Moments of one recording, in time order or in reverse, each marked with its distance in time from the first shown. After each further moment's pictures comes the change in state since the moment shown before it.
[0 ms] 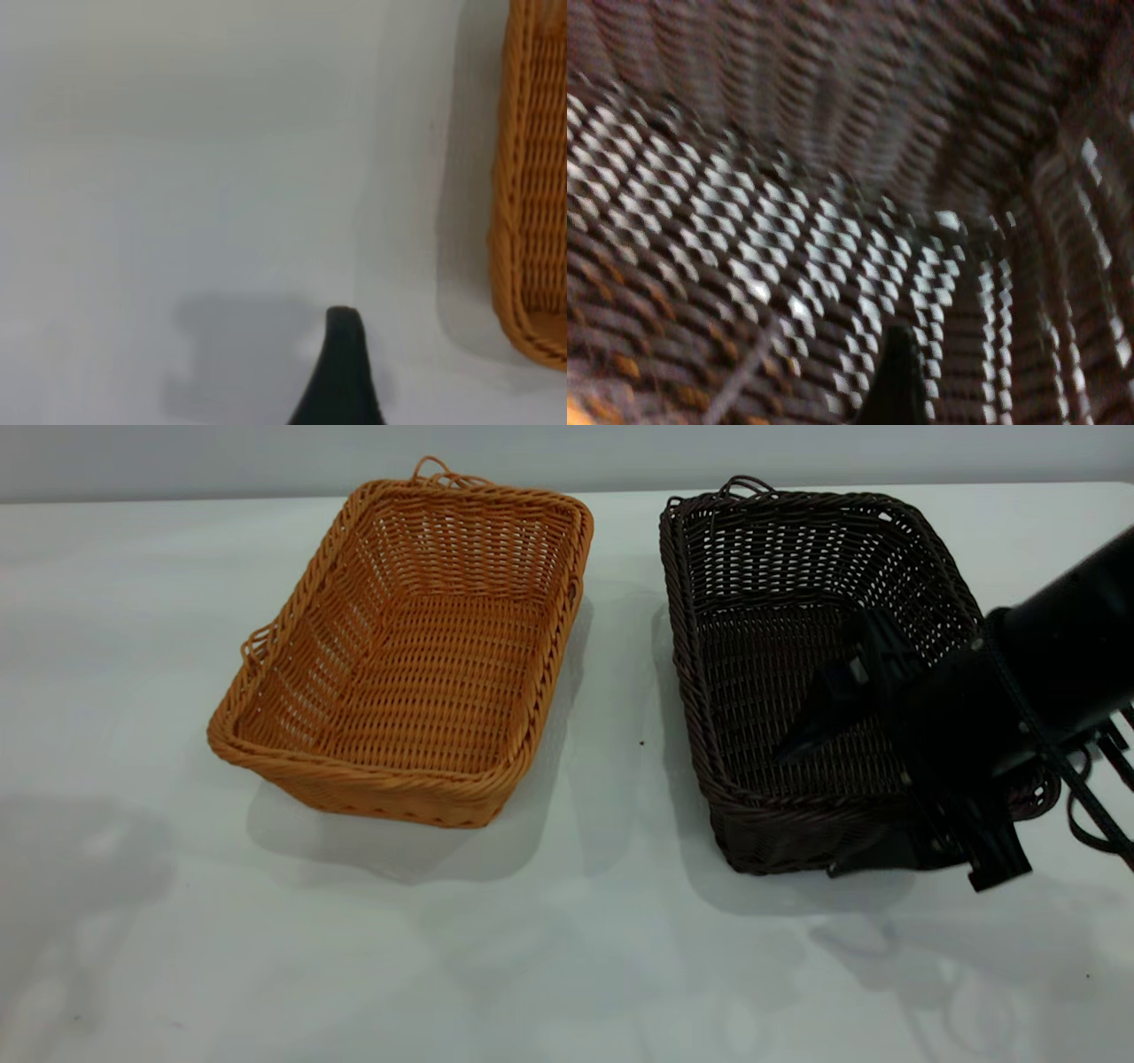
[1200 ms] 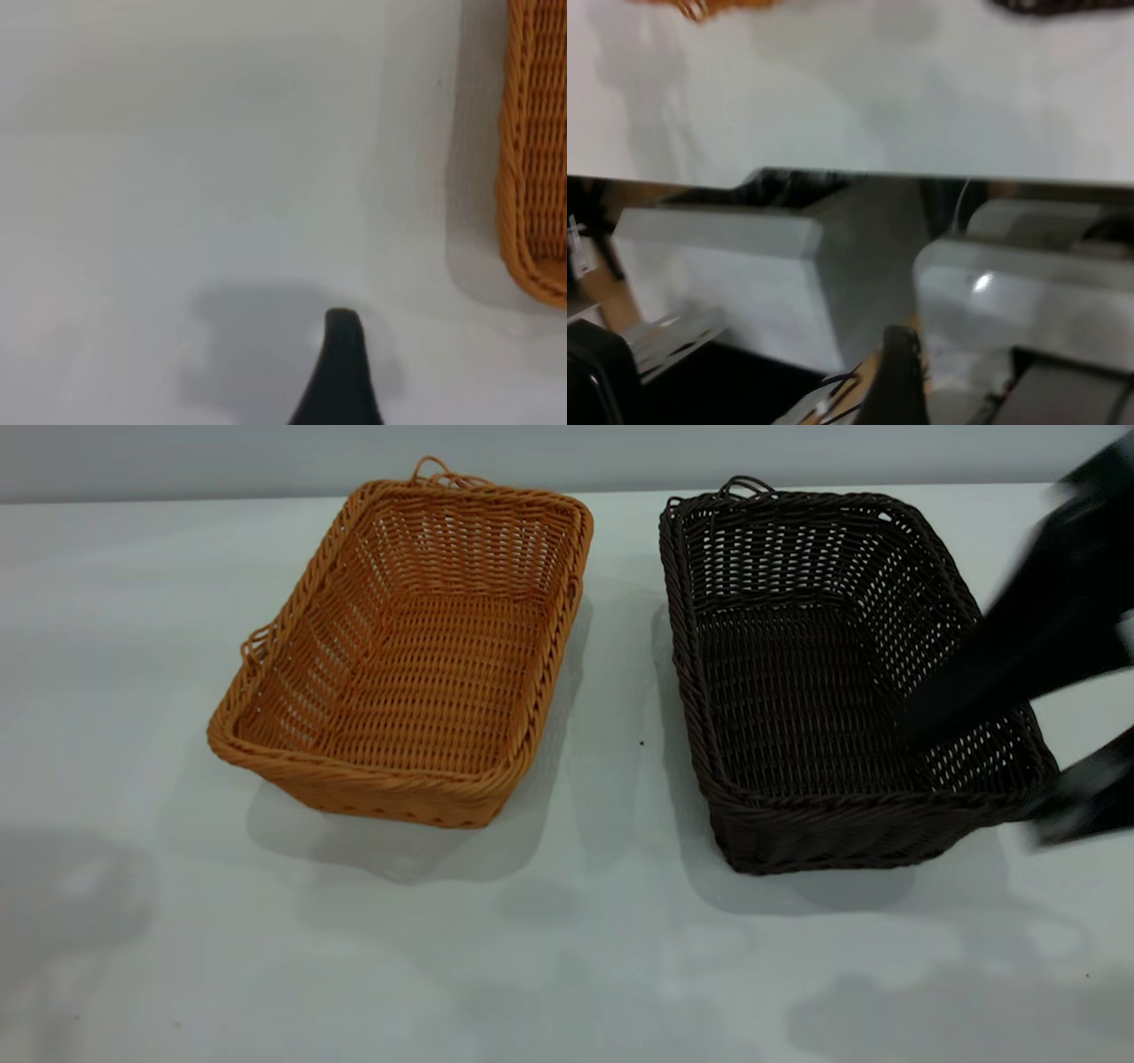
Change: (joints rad) left arm 0.000 -0.094 0.012 0.030 0.106 0.005; right arm -0.093 -0.581 0.180 -0.698 0.384 -0.219
